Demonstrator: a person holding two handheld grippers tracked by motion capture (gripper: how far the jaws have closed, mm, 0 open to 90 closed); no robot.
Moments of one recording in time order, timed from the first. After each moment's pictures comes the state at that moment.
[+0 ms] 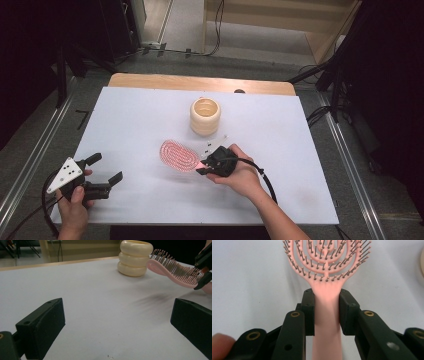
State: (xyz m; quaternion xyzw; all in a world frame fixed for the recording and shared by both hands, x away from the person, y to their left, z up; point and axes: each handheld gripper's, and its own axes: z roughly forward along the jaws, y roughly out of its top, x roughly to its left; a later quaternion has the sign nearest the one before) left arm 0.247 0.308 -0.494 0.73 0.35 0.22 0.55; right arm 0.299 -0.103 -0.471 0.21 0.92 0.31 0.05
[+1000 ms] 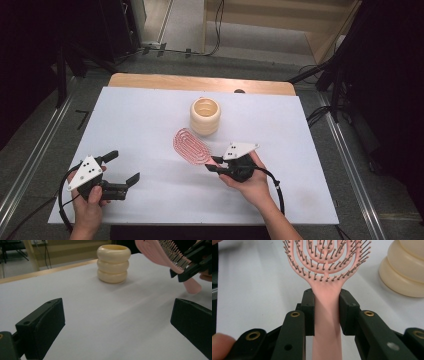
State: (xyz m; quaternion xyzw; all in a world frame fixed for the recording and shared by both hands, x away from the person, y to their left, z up) left arm 0.239 0.252 -0.464 0.75 0.31 0.22 0.54; right arm 0.275 -0.145 -0.471 0.25 0.86 0.44 0.10
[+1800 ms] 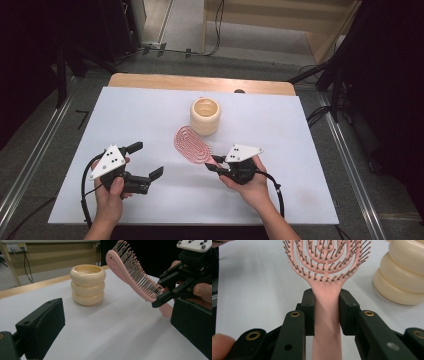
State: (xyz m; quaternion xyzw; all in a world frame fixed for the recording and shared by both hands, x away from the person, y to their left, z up) left arm 0.249 0.195 -0.434 0.75 0.28 0.18 0.57; right arm 0.266 -0.146 -0.469 0.25 0.84 0.47 0.13
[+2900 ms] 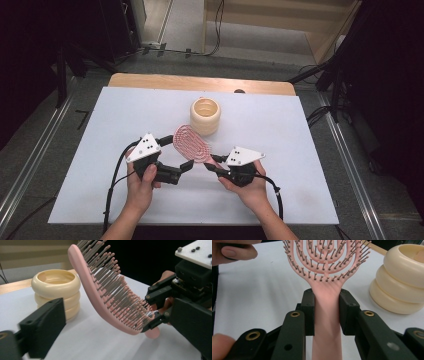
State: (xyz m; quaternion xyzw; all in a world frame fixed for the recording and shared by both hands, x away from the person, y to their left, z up) left arm 0.271 0.128 -0.428 0.76 0.27 0.12 0.58; right arm 0.257 -0.143 -0.467 0.24 0.82 0.49 0.16
